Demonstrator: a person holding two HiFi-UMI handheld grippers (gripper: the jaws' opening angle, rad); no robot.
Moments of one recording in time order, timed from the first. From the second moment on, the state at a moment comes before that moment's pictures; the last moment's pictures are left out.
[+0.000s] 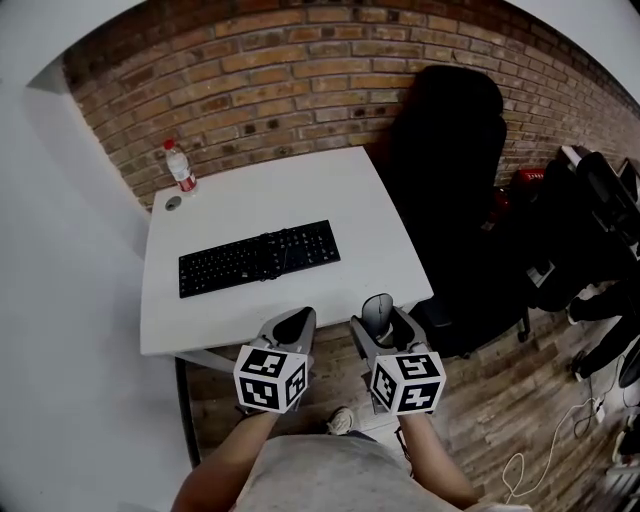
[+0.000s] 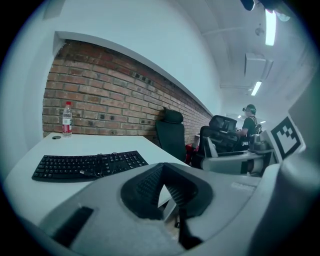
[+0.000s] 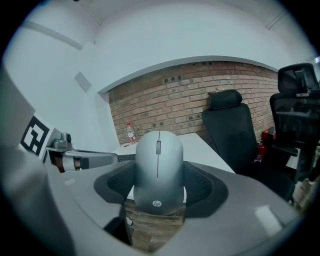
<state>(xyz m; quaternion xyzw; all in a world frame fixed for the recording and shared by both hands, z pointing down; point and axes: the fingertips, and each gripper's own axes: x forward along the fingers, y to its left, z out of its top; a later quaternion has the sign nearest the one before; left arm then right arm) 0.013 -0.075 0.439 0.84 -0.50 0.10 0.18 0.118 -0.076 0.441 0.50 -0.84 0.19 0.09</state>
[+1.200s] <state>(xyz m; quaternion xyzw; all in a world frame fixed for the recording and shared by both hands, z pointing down) -0.027 -0.215 0.471 0.80 -0.56 0.09 0.20 0.108 -0.229 0.492 0.47 -0.85 0.20 0.16</state>
